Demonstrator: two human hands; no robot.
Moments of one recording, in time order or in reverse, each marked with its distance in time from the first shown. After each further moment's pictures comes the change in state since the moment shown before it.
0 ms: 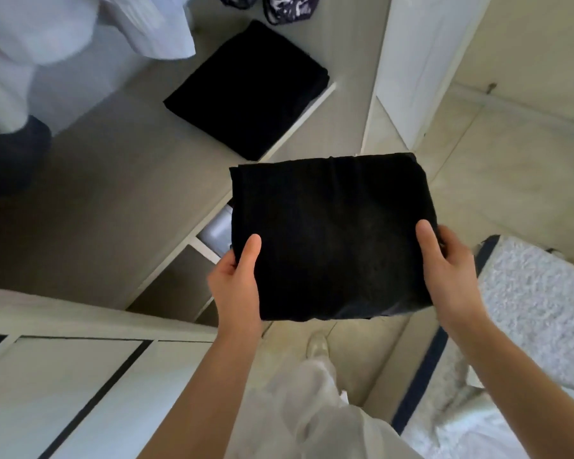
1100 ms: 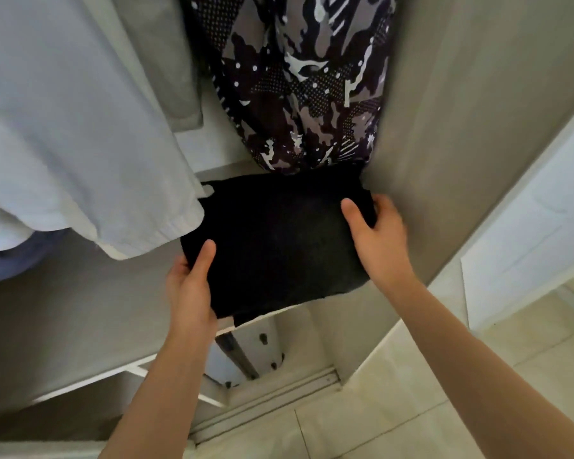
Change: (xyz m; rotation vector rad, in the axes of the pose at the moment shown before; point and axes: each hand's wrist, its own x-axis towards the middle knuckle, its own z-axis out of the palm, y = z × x) left_hand 0.183 0.151 0.135 -0.483 0.426 0.202; right_hand 0.336 -0.235 0.142 -0.150 -0.416 -0.543
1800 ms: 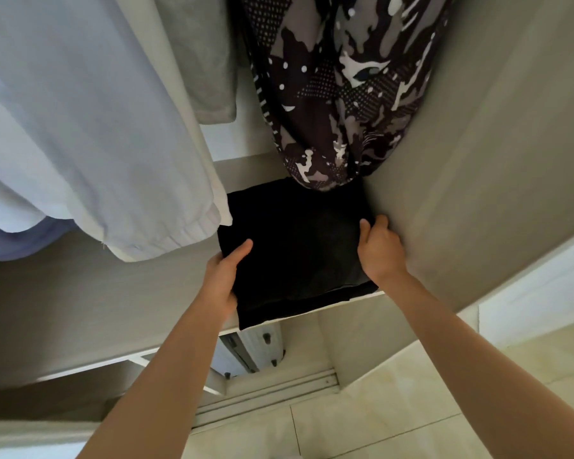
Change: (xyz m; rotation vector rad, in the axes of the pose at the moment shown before) left_hand 0.071 -0.039 -0.001 0.121 -0.099 -0.271; right_hand 0.062 0.065 0.057 -0.563 -0.133 -0.032
